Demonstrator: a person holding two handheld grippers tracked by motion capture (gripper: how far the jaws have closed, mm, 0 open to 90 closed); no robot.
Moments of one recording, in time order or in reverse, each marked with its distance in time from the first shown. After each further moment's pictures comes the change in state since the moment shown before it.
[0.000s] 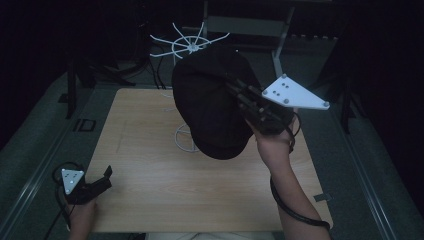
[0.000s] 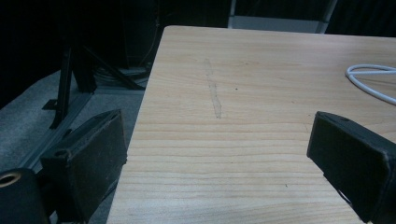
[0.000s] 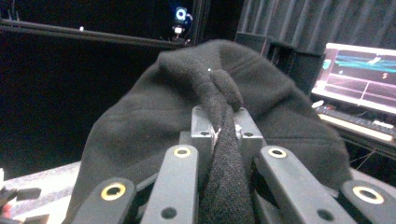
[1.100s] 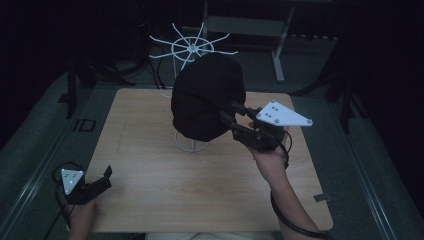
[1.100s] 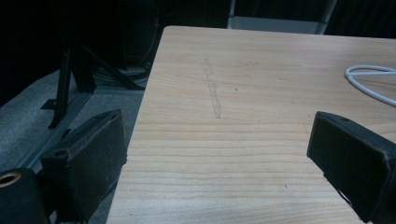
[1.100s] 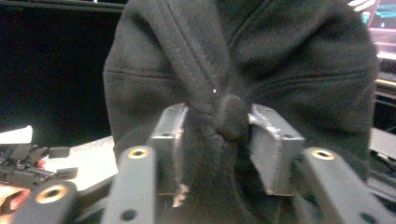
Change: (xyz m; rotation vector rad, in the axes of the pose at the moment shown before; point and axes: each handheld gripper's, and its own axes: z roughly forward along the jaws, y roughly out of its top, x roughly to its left) left arm 0.001 0.000 0.000 -0.002 -0.001 -0.005; right arm -0.003 -0.067 0.002 0.089 0.084 0.079
